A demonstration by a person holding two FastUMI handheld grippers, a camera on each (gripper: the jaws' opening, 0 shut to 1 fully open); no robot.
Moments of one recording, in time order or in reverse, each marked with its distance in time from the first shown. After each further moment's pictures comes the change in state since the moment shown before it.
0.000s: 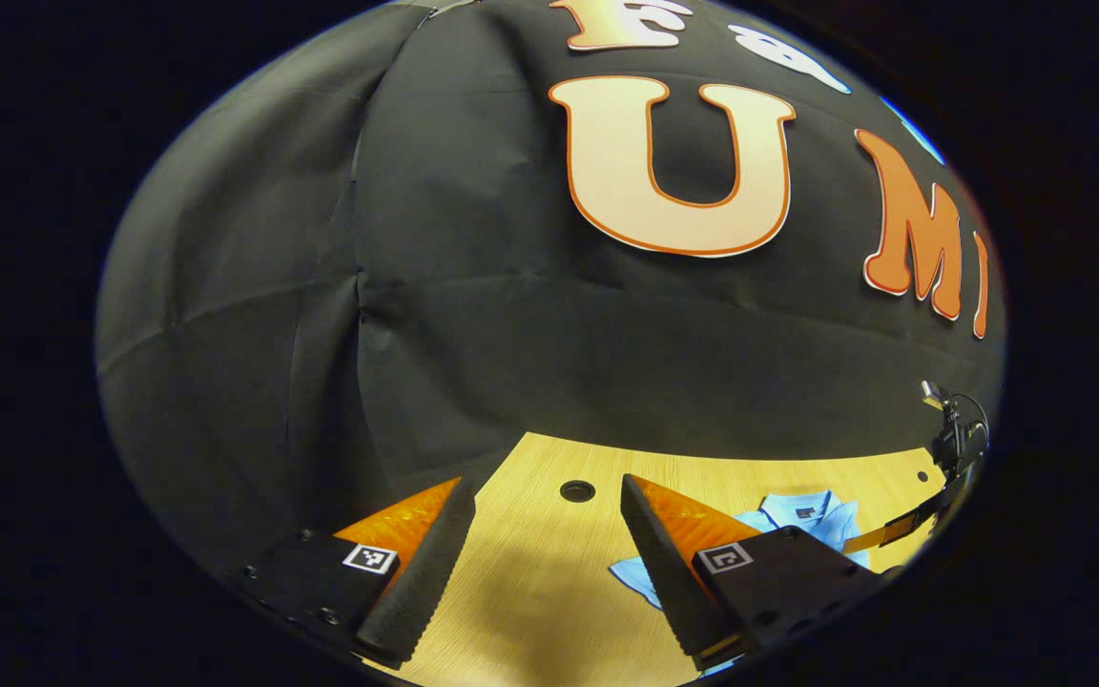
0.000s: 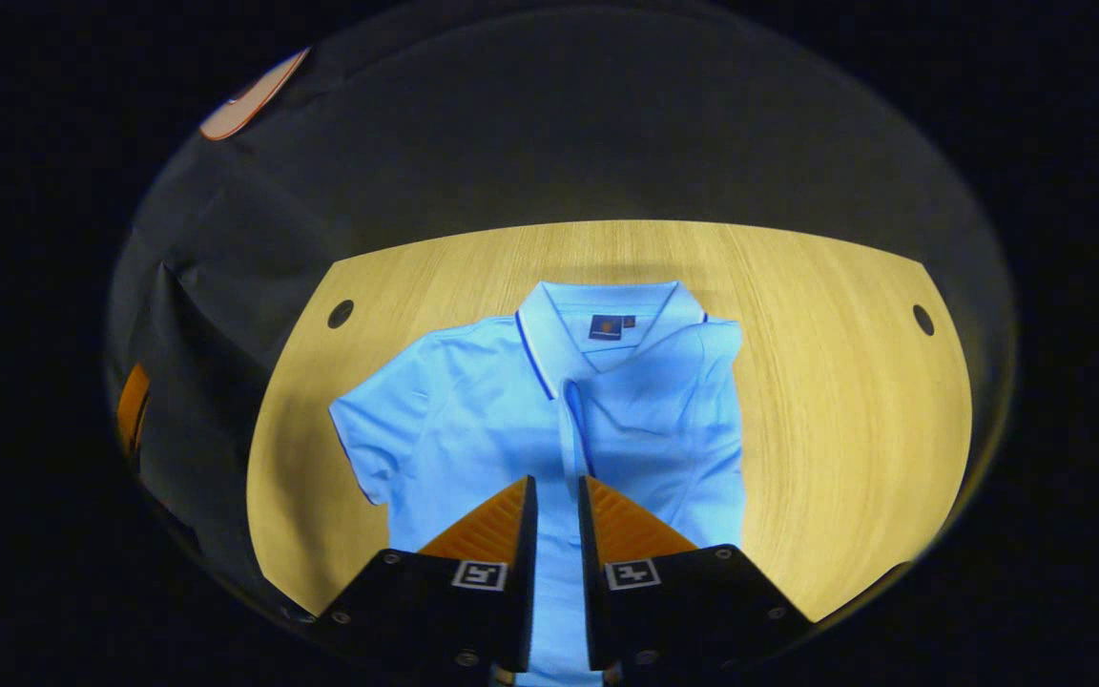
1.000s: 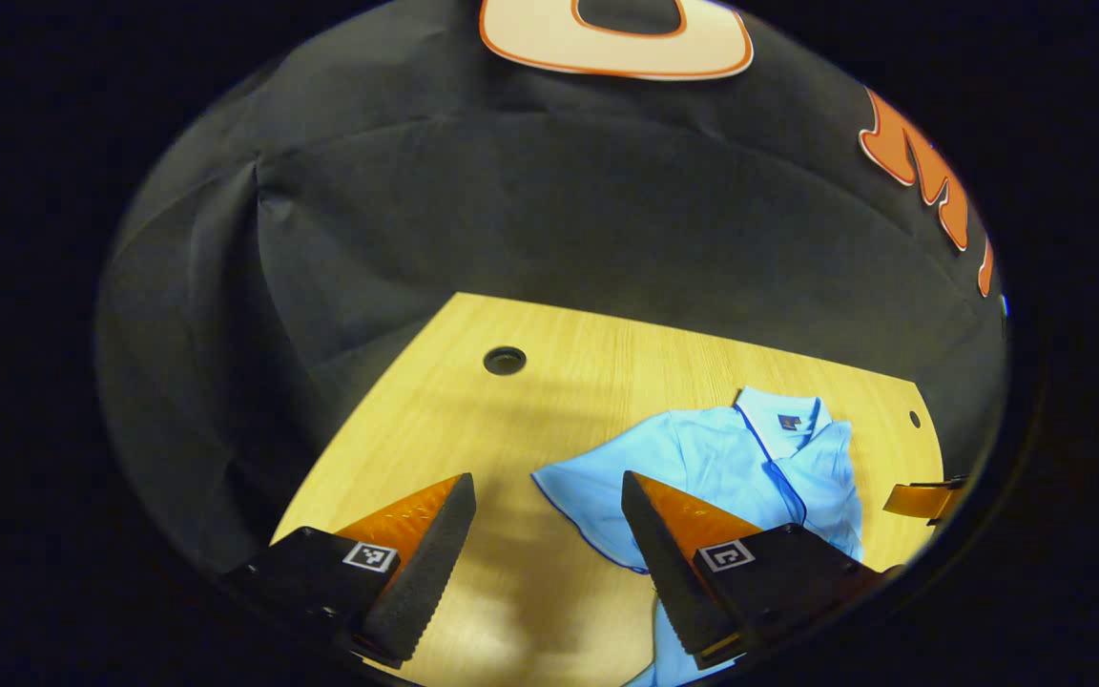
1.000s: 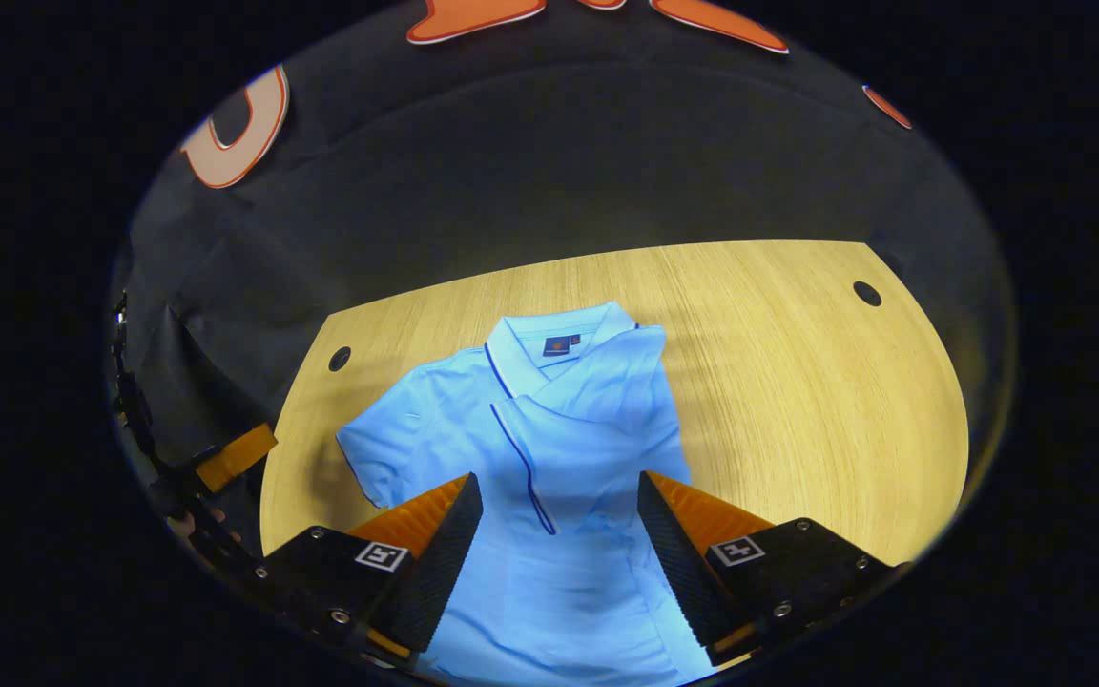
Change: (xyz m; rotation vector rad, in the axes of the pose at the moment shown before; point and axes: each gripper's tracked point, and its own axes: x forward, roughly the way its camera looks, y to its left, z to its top) left arm 0.050 -0.098 -0.135 0.024 0.446 -0.094; right arm -0.057 -0.052 -0.011 0.110 -0.165 -0.064
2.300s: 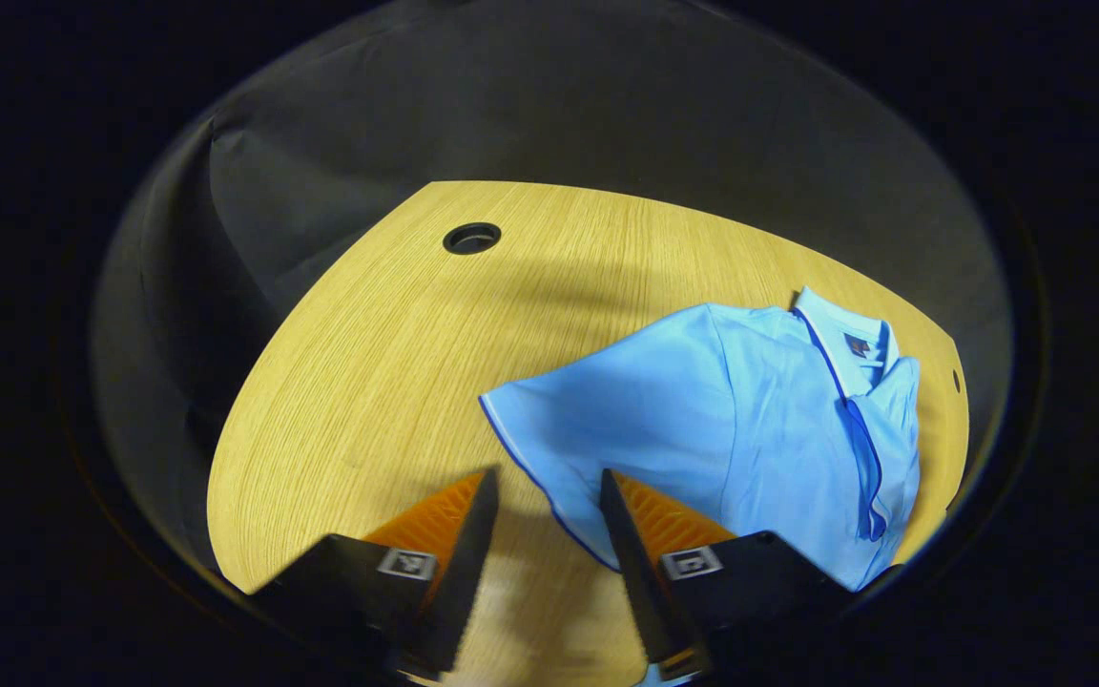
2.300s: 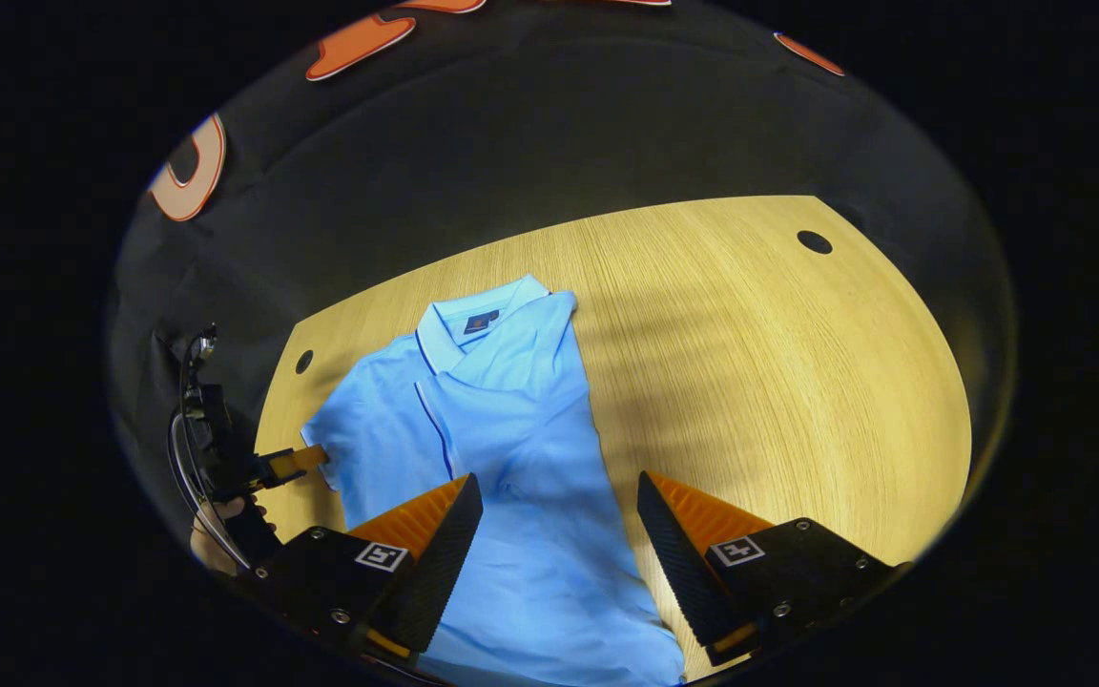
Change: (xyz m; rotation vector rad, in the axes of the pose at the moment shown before) left arm 0.078 -0.023 -0.078 0.006 0.242 0.052; right arm -0.004 -0.064 -0.030 0.100 0.050 -0.012
